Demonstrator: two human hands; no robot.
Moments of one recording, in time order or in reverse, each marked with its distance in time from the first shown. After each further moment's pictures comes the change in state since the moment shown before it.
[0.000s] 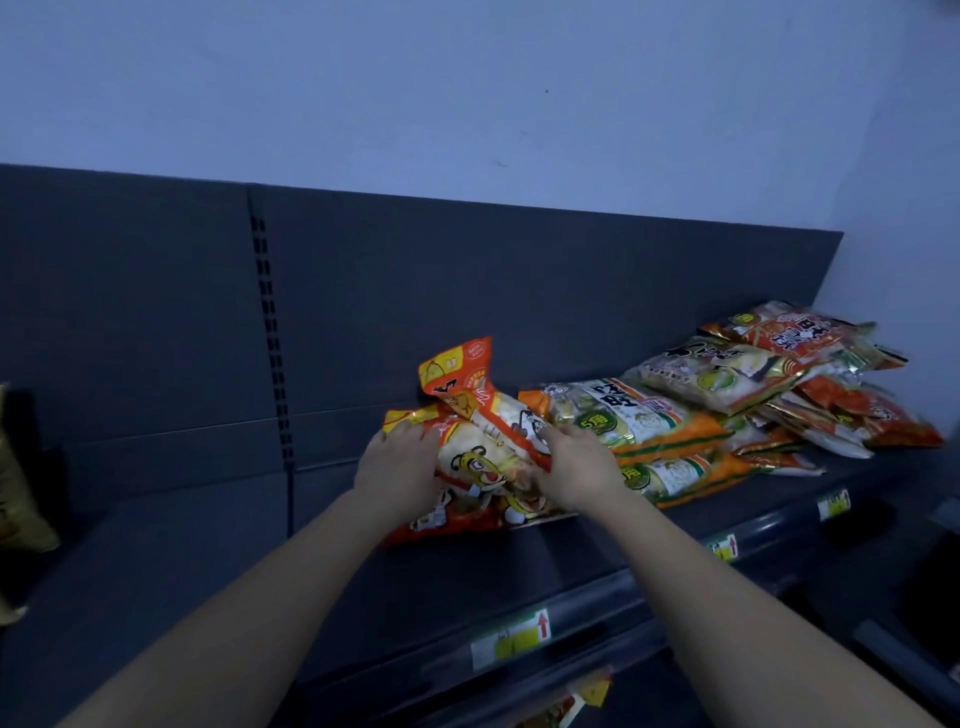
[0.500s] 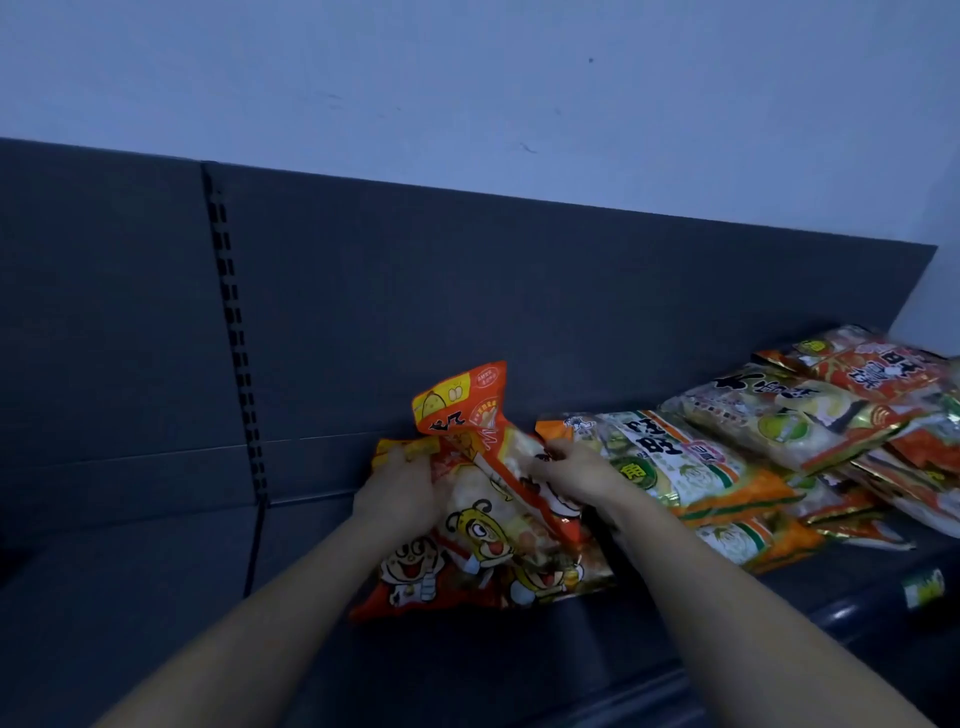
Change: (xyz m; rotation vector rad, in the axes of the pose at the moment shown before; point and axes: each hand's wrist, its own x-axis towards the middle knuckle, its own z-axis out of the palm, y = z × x) left_hand 0.083 -0.010 0.048 -0.404 -0.193 -0.309; right_hand 0.116 0.023 0.020 0.654 -0.288 0.140
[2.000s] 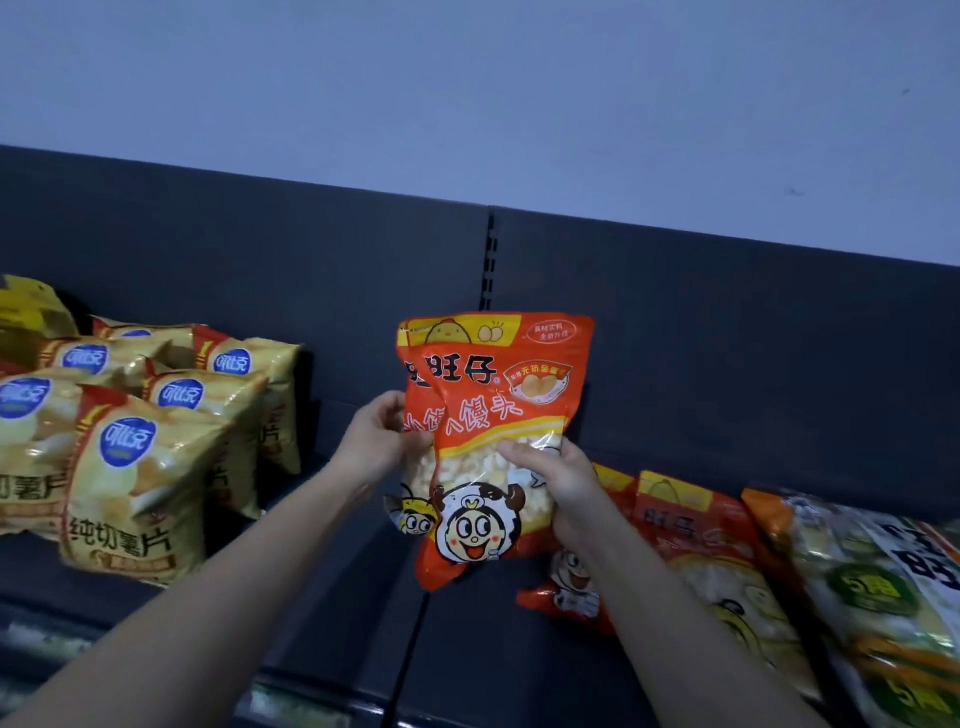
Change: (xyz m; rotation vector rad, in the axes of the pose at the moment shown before) left_hand -0.127 -0.121 -0.112 -1.097 0.574 -0.249; right_hand -0.057 -0.135 0.128 0.877 -0.494 -0.317
